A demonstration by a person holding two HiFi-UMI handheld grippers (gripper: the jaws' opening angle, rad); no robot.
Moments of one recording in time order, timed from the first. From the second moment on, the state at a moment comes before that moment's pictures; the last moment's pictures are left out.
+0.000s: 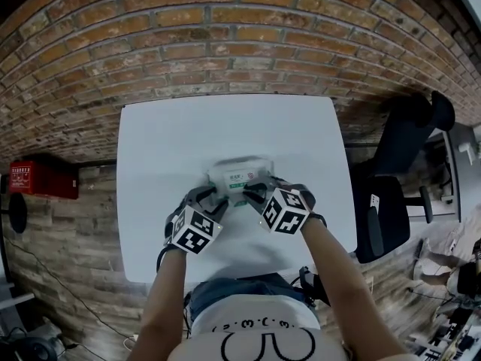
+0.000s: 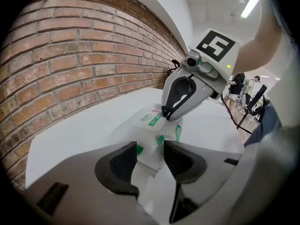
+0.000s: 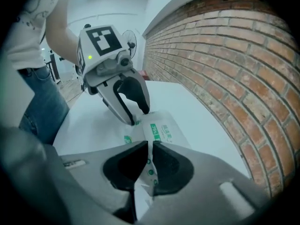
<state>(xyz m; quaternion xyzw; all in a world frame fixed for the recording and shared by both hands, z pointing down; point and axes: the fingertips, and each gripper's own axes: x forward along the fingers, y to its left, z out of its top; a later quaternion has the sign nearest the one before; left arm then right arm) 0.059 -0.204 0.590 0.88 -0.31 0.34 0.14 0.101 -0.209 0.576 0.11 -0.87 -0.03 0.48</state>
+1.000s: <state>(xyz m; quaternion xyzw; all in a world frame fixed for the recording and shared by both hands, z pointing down) 0.060 -0.205 0.594 0.88 -0.29 0.34 0.15 0.099 -0.213 0.585 0.05 -0.83 -0.17 0.52</state>
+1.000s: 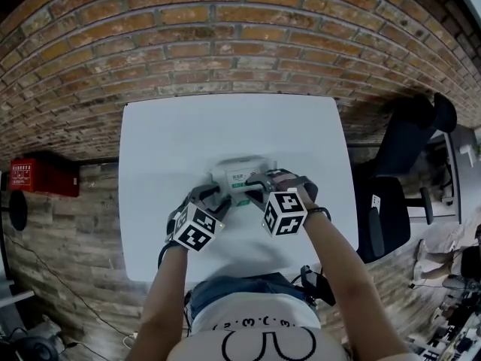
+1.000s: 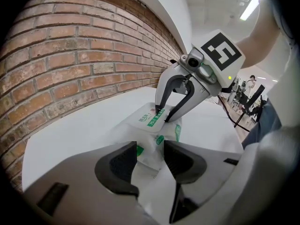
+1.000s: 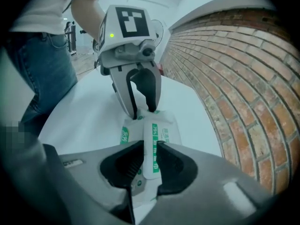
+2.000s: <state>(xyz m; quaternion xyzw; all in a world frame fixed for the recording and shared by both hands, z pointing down) 0.061 -0.206 0.596 0.89 -0.28 0.34 0.14 0.097 -0.216 0.557 0.01 -0.85 -0.08 0.52</state>
